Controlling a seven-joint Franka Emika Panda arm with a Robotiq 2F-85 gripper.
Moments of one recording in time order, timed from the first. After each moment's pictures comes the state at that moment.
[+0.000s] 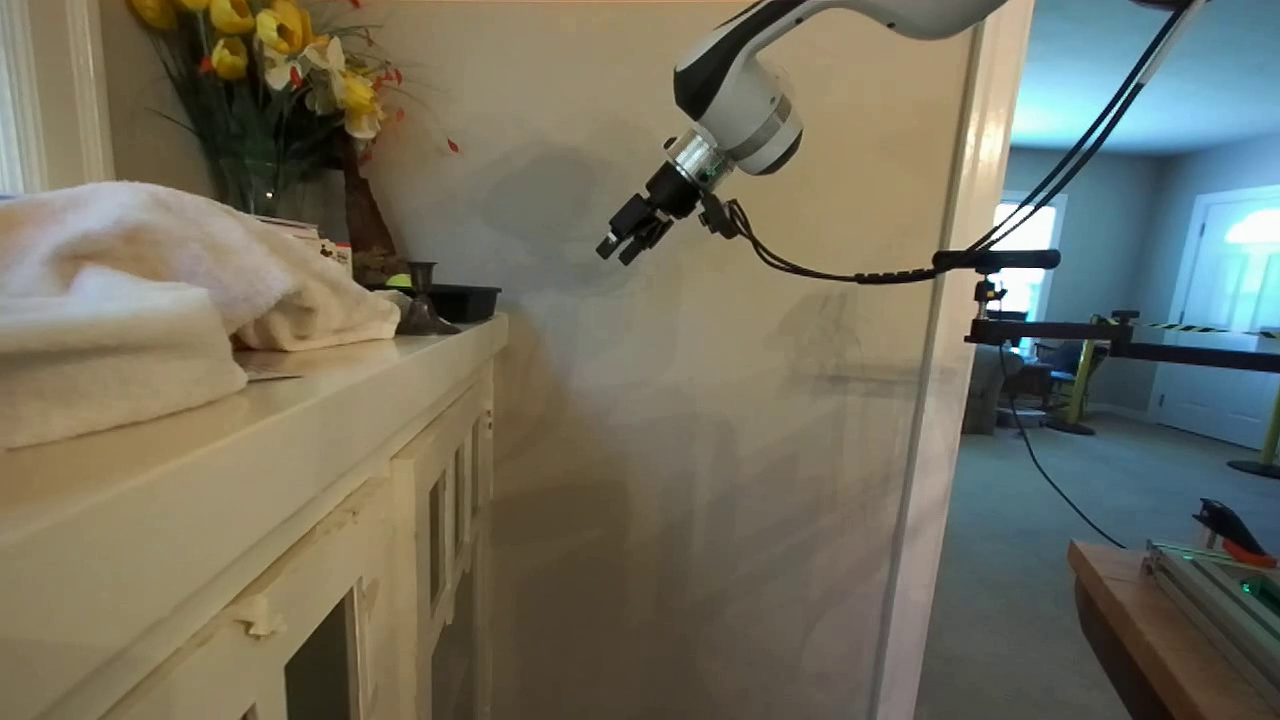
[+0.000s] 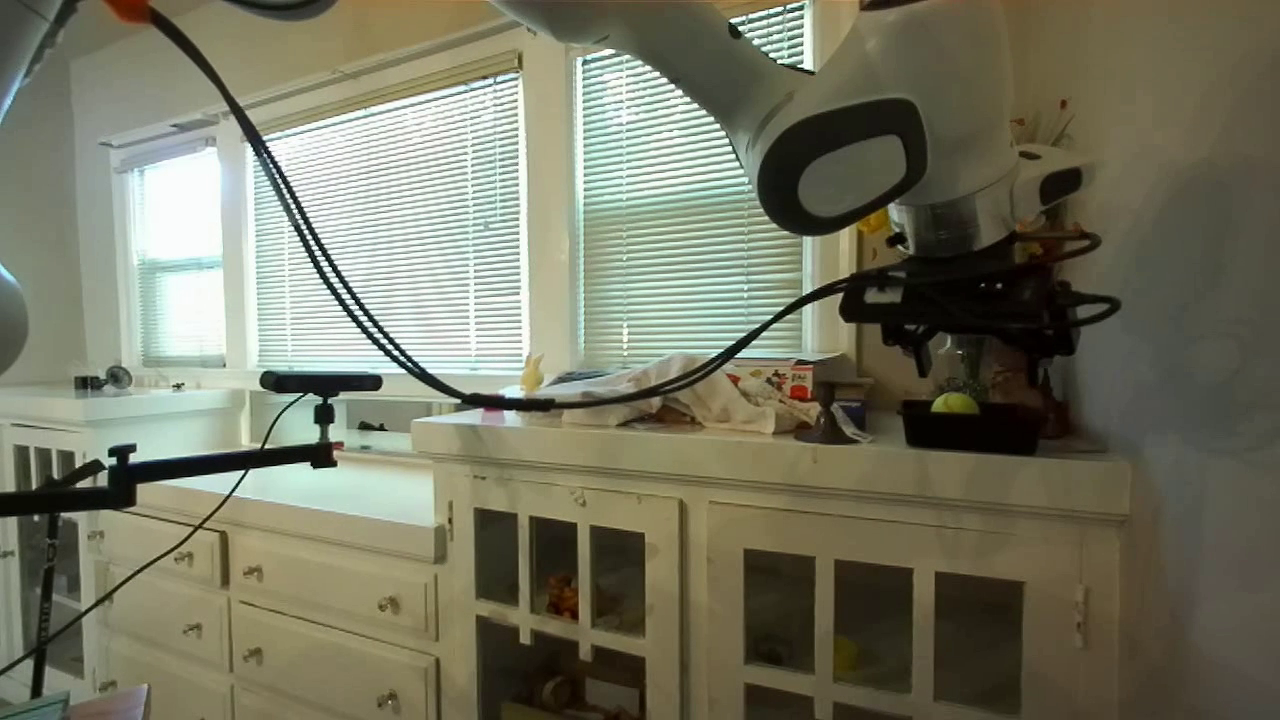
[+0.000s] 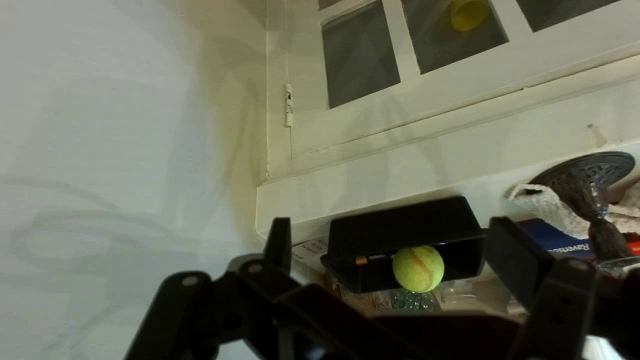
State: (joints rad) arm -0.56 0.48 0.23 -1.62 0.59 2.66 -0.91
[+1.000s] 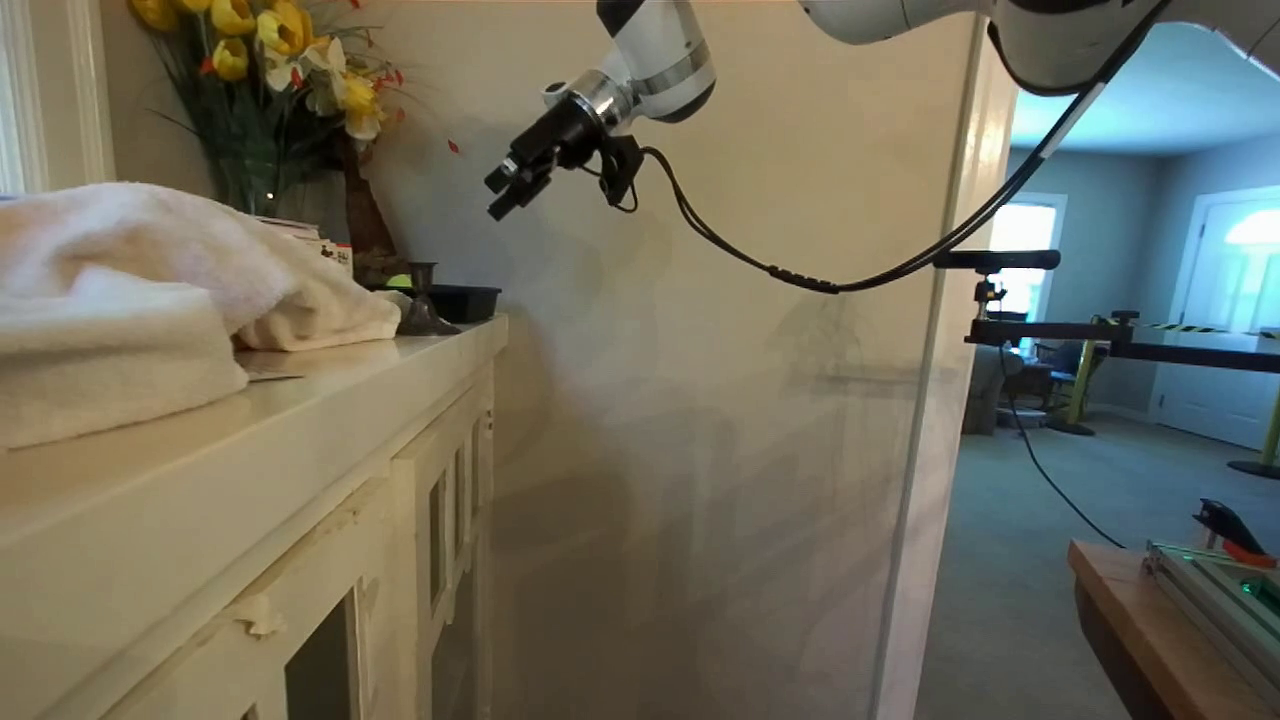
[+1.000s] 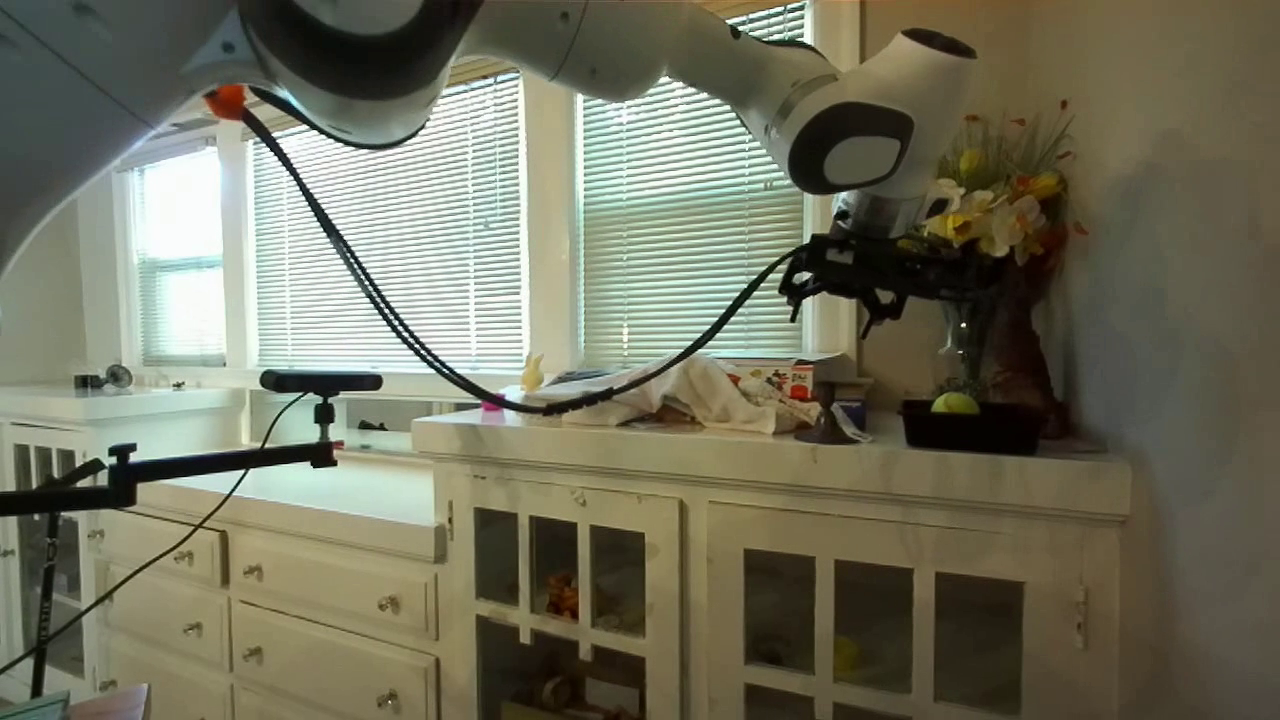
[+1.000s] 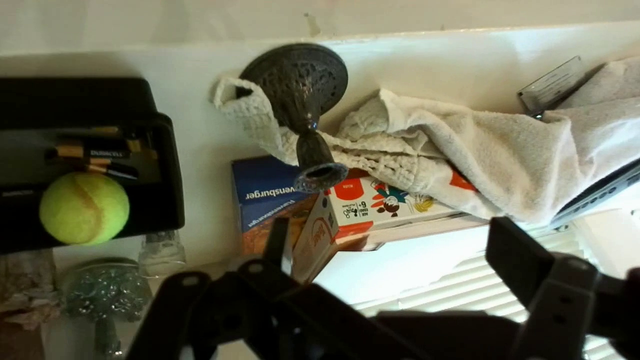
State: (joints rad) arm -0.35 0.75 0.19 -0.99 0.65 2.03 -1.00
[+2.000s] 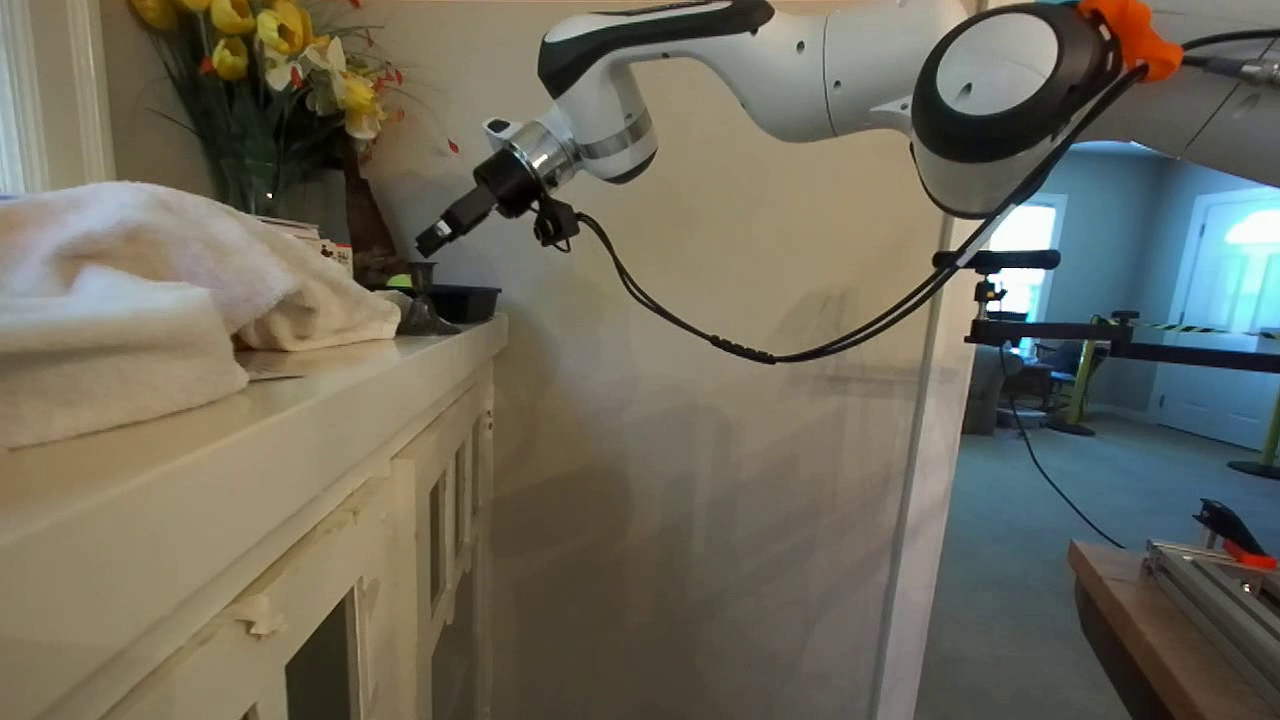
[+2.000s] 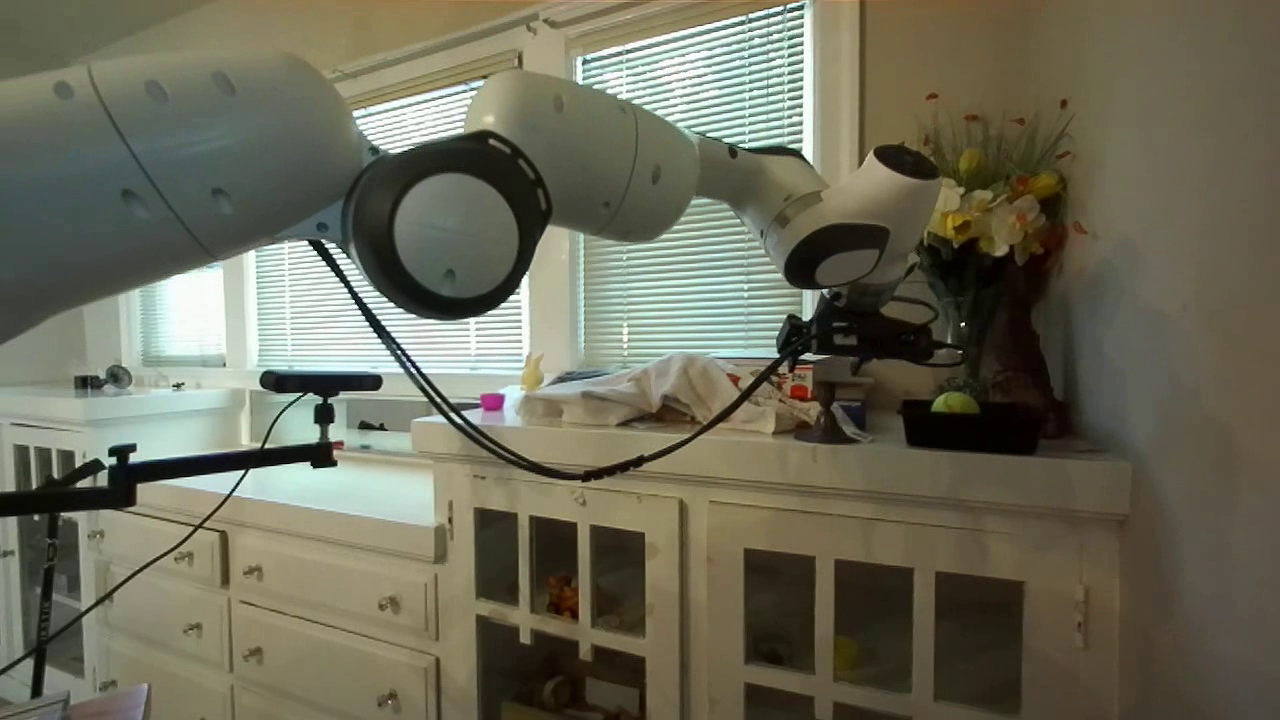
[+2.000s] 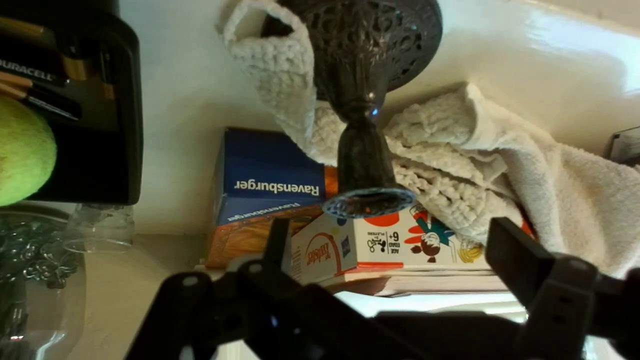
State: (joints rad) arm -0.23 1.12 0.21 -0.56 0.61 2.08 -1.17
